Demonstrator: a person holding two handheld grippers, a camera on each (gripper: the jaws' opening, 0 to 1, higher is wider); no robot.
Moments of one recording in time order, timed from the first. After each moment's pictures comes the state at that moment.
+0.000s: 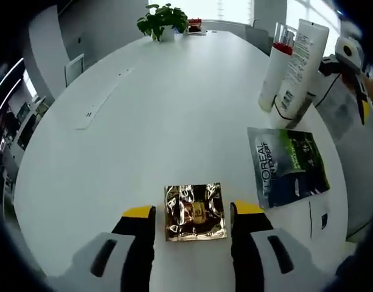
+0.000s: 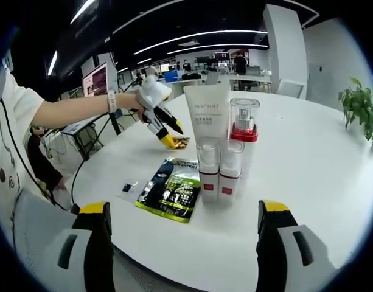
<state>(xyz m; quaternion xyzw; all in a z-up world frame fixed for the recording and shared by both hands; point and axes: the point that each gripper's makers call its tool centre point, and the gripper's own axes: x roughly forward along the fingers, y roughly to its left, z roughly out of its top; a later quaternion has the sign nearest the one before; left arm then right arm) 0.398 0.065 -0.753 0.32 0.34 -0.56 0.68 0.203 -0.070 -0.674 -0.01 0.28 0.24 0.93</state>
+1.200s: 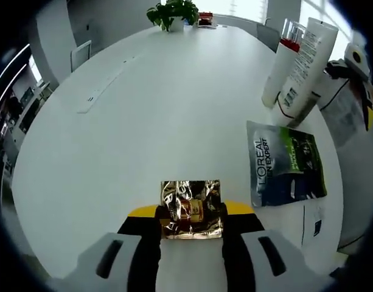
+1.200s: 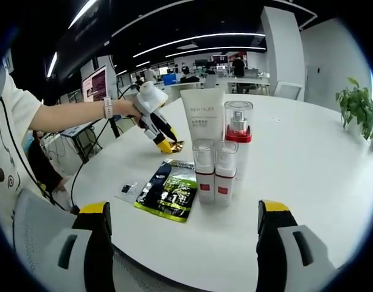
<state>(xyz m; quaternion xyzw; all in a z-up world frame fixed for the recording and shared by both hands) 0.419 0.081 -0.765 0.31 0.38 -0.53 0.69 0.201 -0.076 -0.671 -0.01 0.27 0.24 0.93</state>
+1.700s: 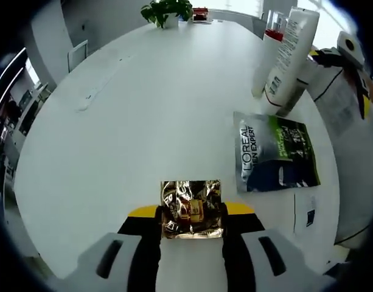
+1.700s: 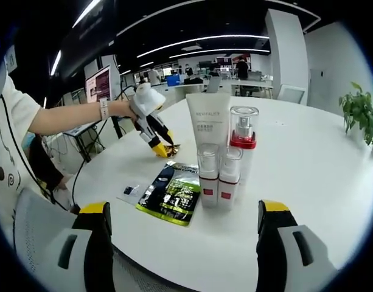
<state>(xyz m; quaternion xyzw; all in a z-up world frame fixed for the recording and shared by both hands) 0.398 0.092 -0.760 0.33 0.39 -0.53 0.68 0.203 -0.070 -0.666 -0.02 0.26 0.25 0.93</state>
